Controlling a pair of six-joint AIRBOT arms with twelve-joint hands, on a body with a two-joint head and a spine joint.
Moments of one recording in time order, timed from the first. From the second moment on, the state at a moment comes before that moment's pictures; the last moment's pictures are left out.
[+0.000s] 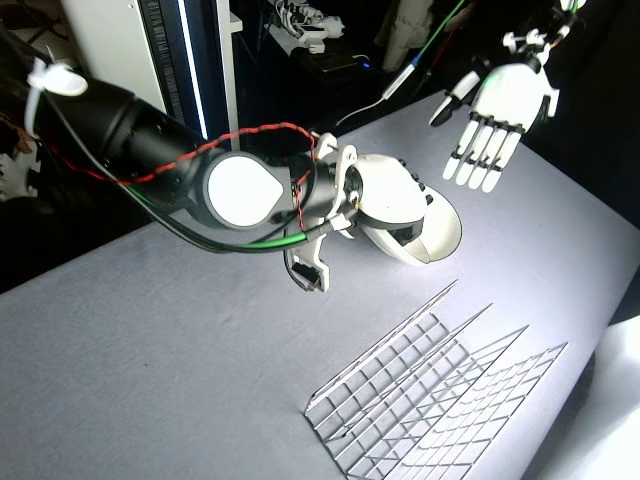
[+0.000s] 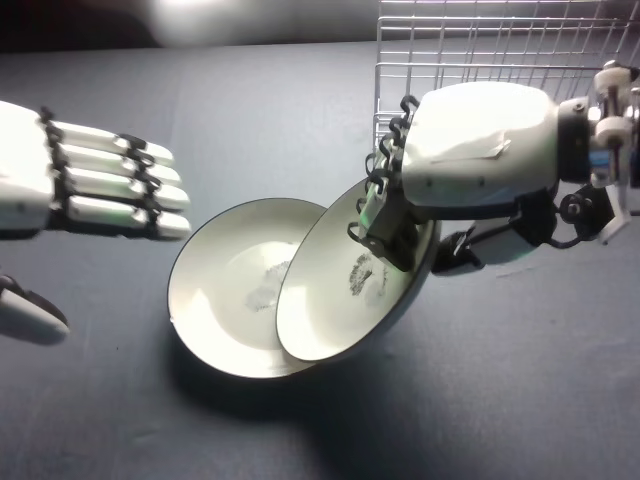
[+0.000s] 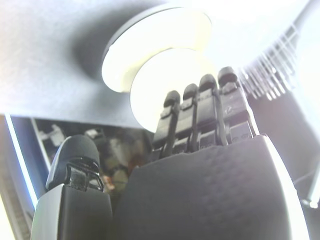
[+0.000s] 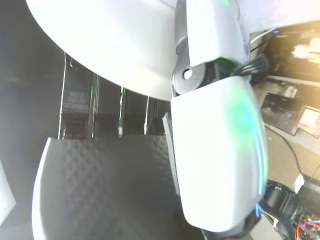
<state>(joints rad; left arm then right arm) 0.42 -0.80 1.41 1.54 -0.98 -0.13 -0.33 -1.12 1.17 -1.00 0.56 -0.16</state>
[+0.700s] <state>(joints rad) 0.40 -0.76 1.43 1.50 -0.98 -0.16 -0.26 -1.05 1.08 -0.91 0.54 -0.15</state>
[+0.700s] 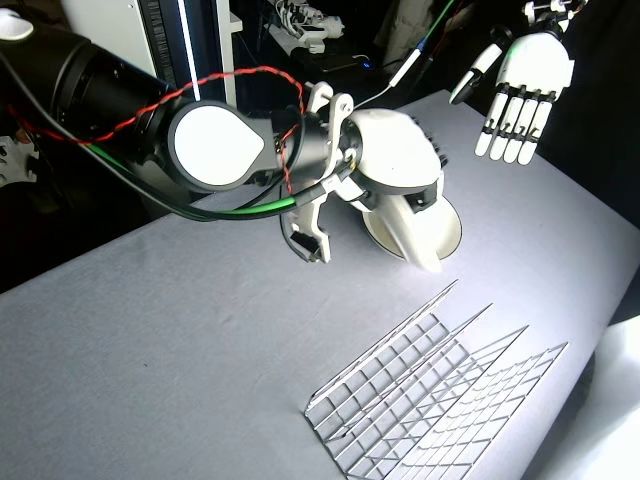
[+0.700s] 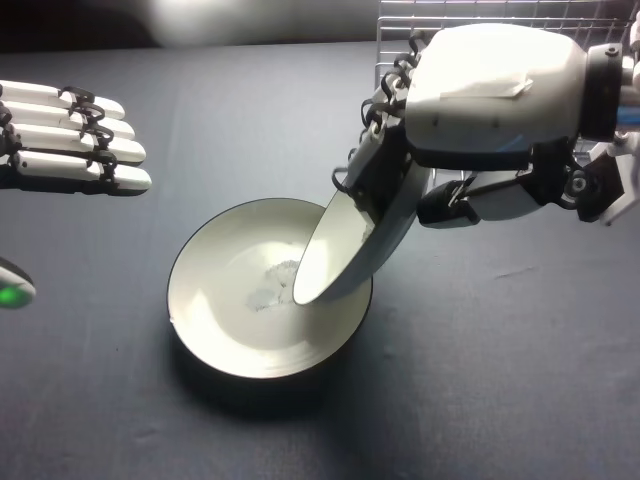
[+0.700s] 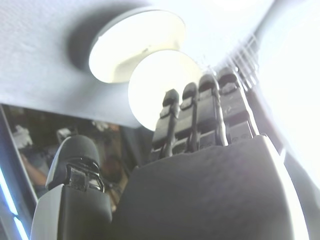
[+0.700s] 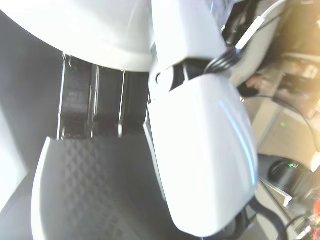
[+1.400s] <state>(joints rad) 0.39 -0.78 1.46 1.50 -0.99 -0.17 -0.19 -1.00 1.01 -0.69 0.49 -0.13</state>
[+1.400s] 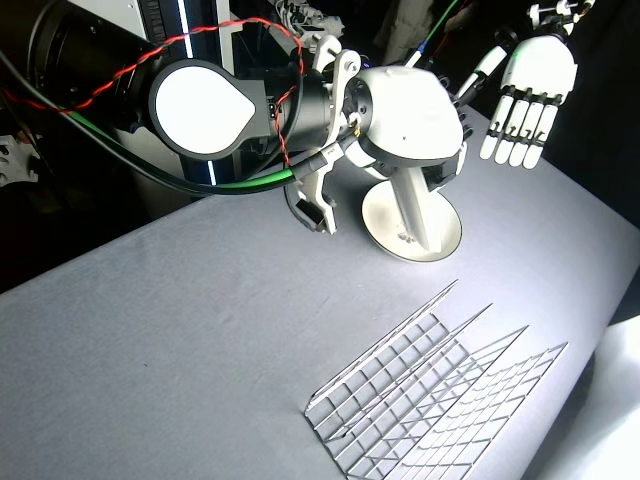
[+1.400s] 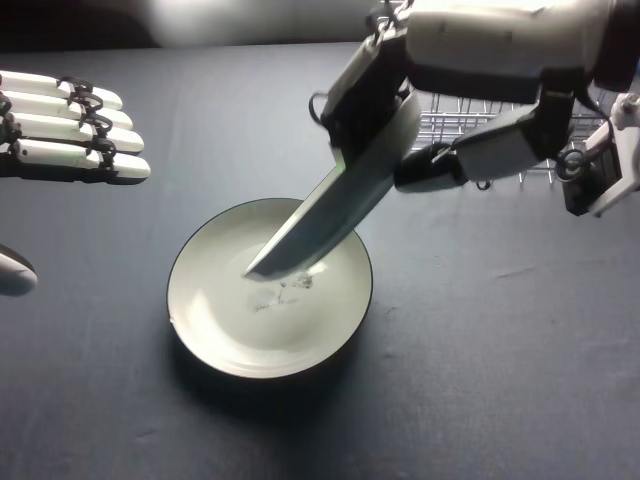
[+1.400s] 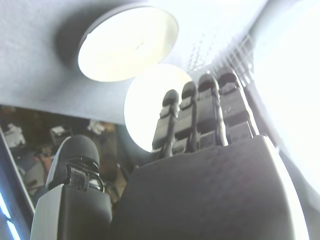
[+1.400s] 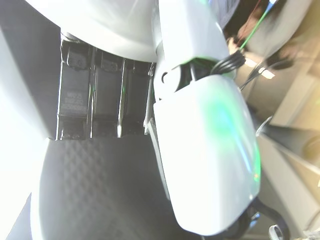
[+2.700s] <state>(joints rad) 0.39 -0.80 1.49 1.51 -0.99 -0.17 -0.05 -0.97 1.07 -0.17 0.34 -0.14</state>
